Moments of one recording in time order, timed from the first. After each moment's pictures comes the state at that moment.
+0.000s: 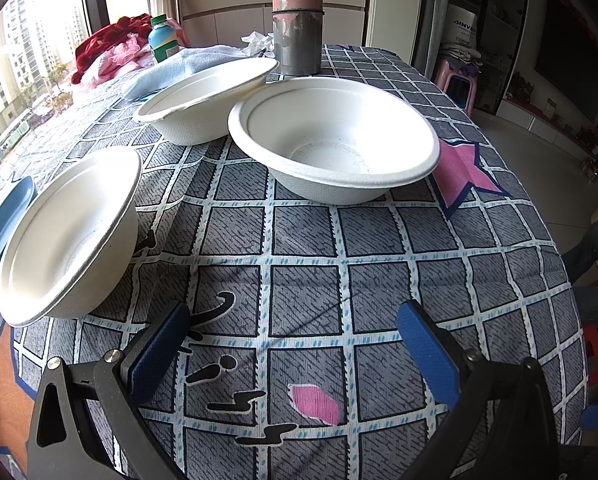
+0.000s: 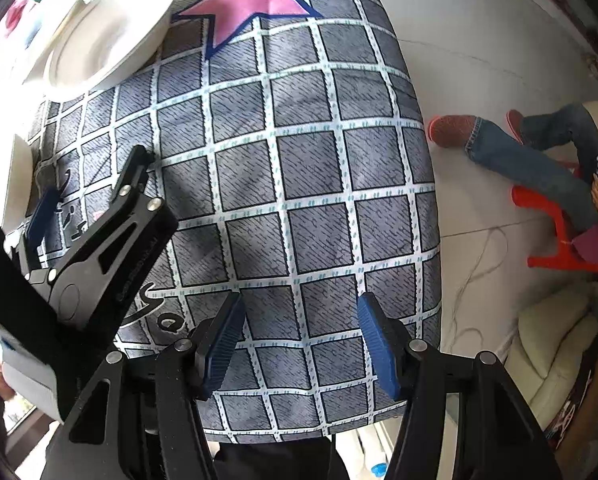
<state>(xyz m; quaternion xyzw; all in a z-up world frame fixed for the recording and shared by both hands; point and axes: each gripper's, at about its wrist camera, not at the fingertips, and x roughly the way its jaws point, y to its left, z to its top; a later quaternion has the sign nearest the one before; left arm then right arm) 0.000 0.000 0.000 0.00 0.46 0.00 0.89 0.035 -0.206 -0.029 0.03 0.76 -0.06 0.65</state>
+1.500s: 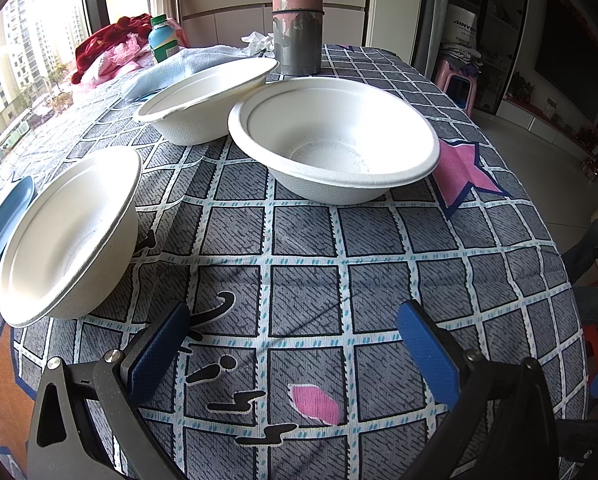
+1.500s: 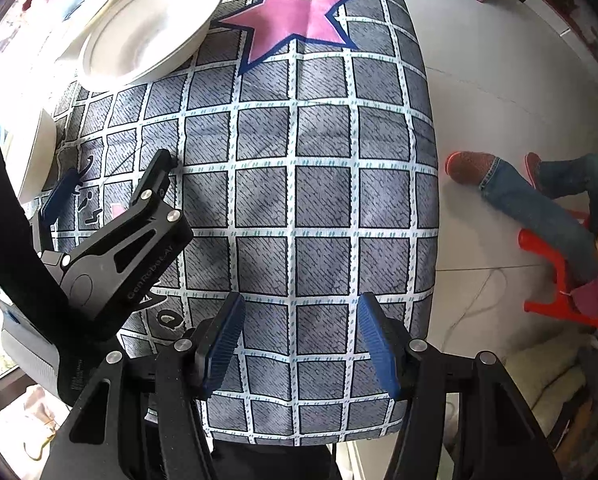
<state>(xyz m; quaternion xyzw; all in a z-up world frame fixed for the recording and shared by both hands) 0.000 0.000 0.000 0.00 0.46 0.00 0.89 0.059 -0.207 -0.001 -0.01 0.75 0.00 0.67</state>
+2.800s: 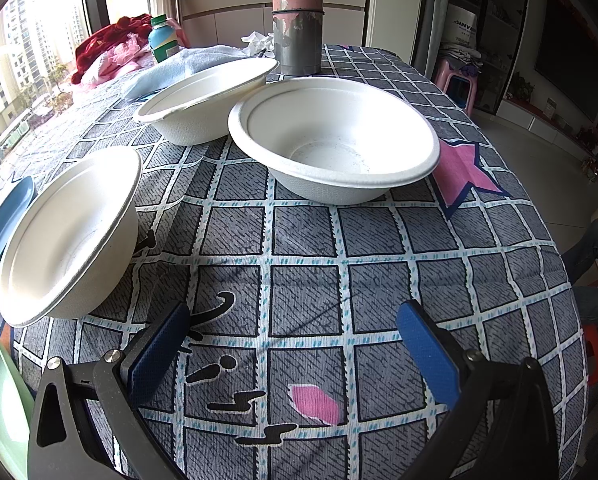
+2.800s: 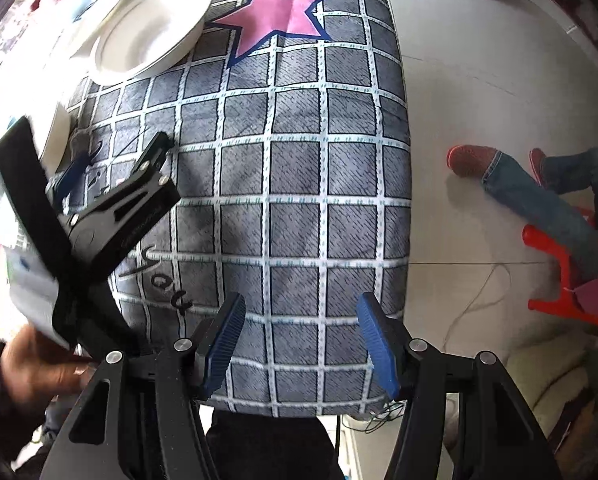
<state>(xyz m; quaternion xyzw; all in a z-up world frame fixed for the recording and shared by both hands) 0.000 0.000 0.000 0.00 0.46 0.00 0.89 0.007 -0.245 0.033 -0.01 0.74 0.03 0.67</state>
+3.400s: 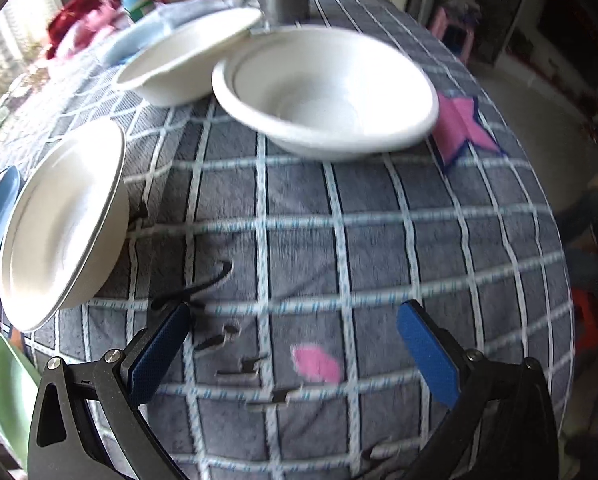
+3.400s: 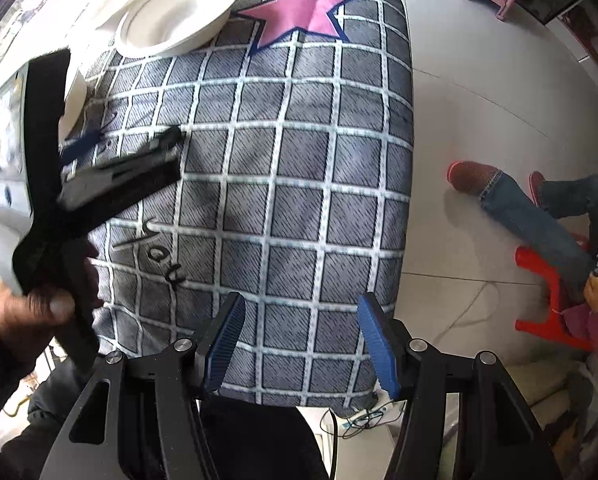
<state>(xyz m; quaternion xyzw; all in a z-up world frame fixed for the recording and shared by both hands) 0.028 0.002 0.005 0.02 0.57 -0.03 0.82 -0.002 -0.236 0.032 -0.04 0.74 0.05 0.67</state>
